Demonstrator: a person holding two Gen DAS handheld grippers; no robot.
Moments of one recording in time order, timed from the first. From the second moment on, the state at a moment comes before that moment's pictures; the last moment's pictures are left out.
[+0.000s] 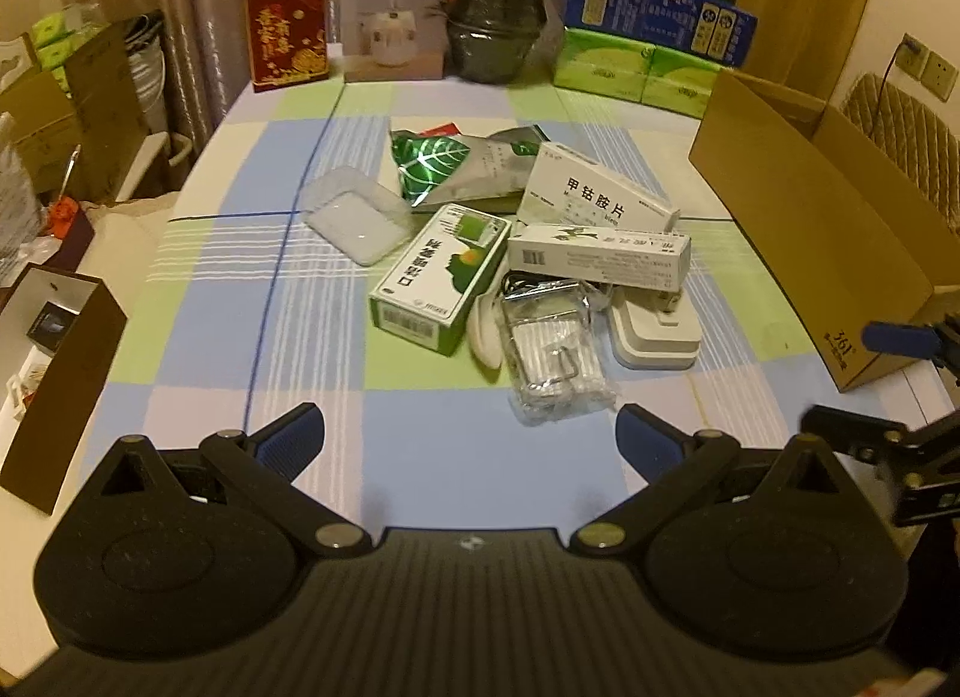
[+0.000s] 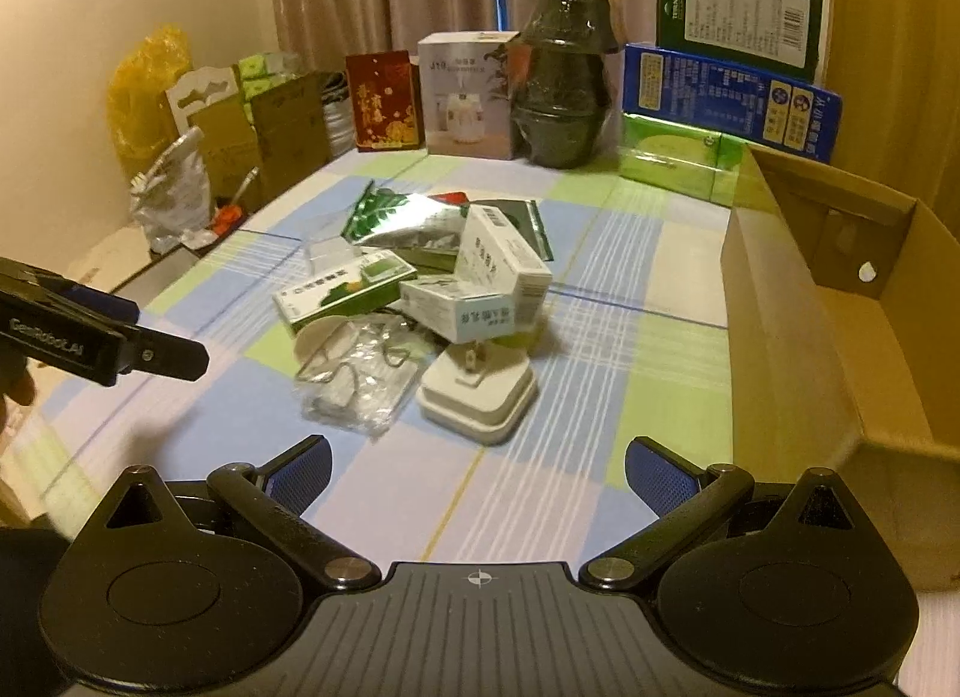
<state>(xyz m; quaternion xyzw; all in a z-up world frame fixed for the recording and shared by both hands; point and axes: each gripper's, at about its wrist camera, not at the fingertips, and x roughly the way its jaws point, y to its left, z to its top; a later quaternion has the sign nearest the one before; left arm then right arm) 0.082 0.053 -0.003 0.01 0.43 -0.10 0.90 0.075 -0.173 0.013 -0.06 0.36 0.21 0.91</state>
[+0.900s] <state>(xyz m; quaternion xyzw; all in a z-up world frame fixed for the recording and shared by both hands) 0.138 0.018 -0.076 -0.07 0.46 -0.12 0.88 0.135 -0.166 -0.038 -0.04 0.41 0.19 0.89</state>
